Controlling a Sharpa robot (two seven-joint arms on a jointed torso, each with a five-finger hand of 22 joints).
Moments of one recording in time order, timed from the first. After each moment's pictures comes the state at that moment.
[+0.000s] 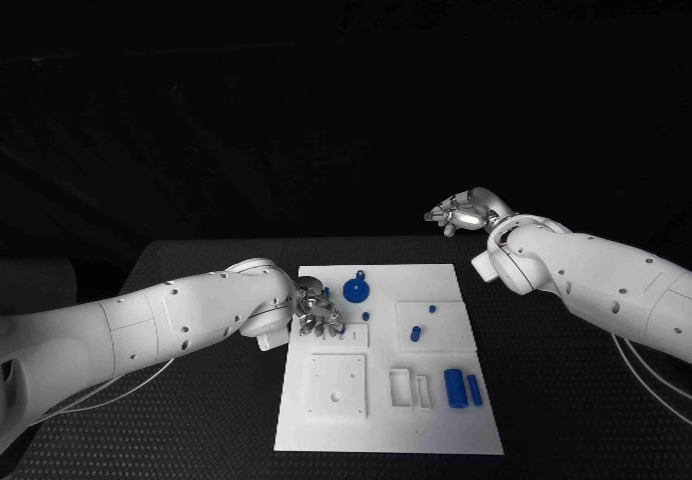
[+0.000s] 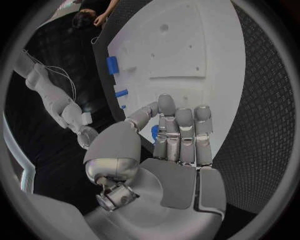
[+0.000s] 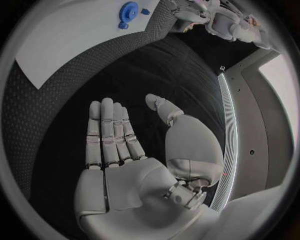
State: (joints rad) left arm 1.21 -0.59 -0.15 1.24 -0.88 0.07 -0.42; left_hand 0.90 0.01 0.61 -0.24 0.31 1.09 0.05 0.37 0.62 1.34 -0.06 0.71 0.65 1.09 -0.14 1.34 0.52 0.04 0.92 -0.13 0.96 1.31; right arm 1.23 -0.59 -0.01 1.02 -0.76 -0.38 0.02; right_hand 0.92 -0.18 0.55 -0.18 0.45 0.82 0.20 0.31 0.41 0.76 0.12 0.96 0.36 0.88 0.05 0.93 0.61 0.25 0.79 0.17 0.57 1.27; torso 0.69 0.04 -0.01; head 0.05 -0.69
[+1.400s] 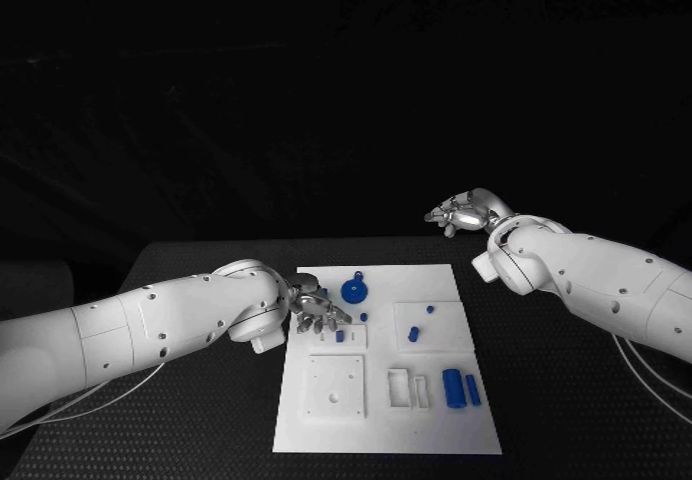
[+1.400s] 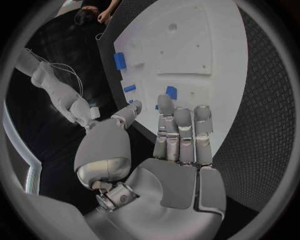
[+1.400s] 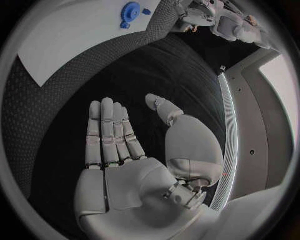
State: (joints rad) left arm 1.21 -0.65 -0.13 1.35 -0.89 0.00 -0.41; left_hand 0.80 -0.26 0.61 0.00 0.05 1.06 0.06 0.36 0.63 1.33 -0.05 0.70 0.66 1.09 -0.15 1.34 0.51 0.04 0.92 -0.13 0.94 1.31; right arm 1.23 -0.60 -0.01 1.03 -0.75 -0.38 0.03; right_hand 0.92 -0.18 0.55 -0.18 0.45 0.82 0.20 0.31 0.41 0.76 0.12 0.96 0.35 0.88 0.05 0.94 0.61 0.25 0.79 0.17 0.57 1.27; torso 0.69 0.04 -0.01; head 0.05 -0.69
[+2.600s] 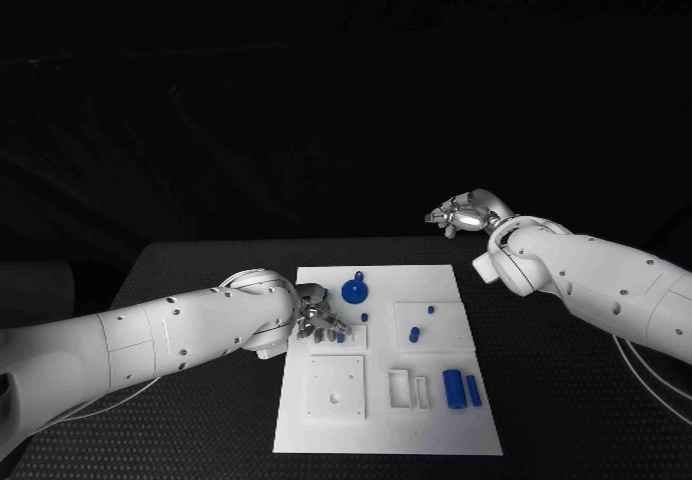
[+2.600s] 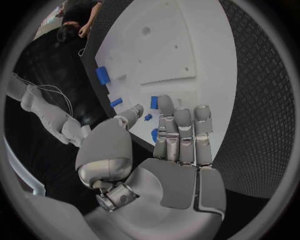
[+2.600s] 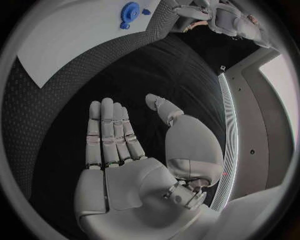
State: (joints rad) left arm 1.18 -0.60 -0.14 1.30 -1.06 0.02 -0.45; left_hand 0.80 -0.19 0.57 0.07 0.05 1.06 0.05 0.36 0.65 1.33 -0.05 0.70 0.67 1.08 -0.15 1.34 0.51 0.04 0.91 -0.13 0.94 1.31; right arm 1.23 -0.60 -0.01 1.03 -0.75 -0.38 0.03; right_hand 0.92 -0.18 0.55 -0.18 0.45 0.82 0.20 0.31 0.41 0.76 0.12 0.96 0.35 0.88 0.05 0.94 0.61 0.25 0.79 0.17 0.57 1.27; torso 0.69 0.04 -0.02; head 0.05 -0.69
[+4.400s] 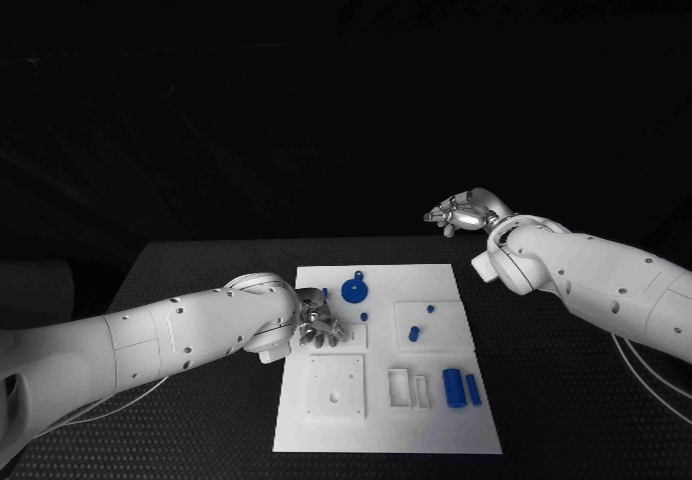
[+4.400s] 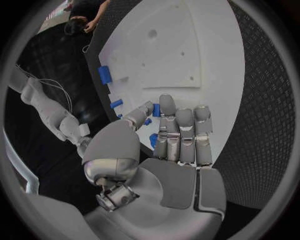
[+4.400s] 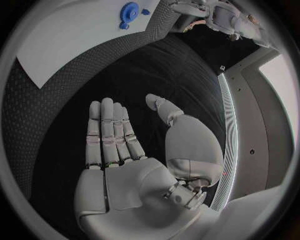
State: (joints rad) left arm 1.17 -0.58 -0.15 1.27 -0.98 0.03 -0.45; left_hand 0.91 0.00 0.55 -0.16 0.17 1.06 0.06 0.35 0.64 1.33 -0.05 0.70 0.67 1.08 -0.14 1.35 0.51 0.04 0.91 -0.12 0.94 1.31; right arm 1.23 -0.60 -0.01 1.03 -0.75 -0.38 0.03; right_hand 0.92 -0.18 0.55 -0.18 0.45 0.82 0.20 0.31 0.41 0.76 0.12 0.97 0.35 0.88 0.05 0.94 0.61 0.25 0.79 0.17 0.57 1.27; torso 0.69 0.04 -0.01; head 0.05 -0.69
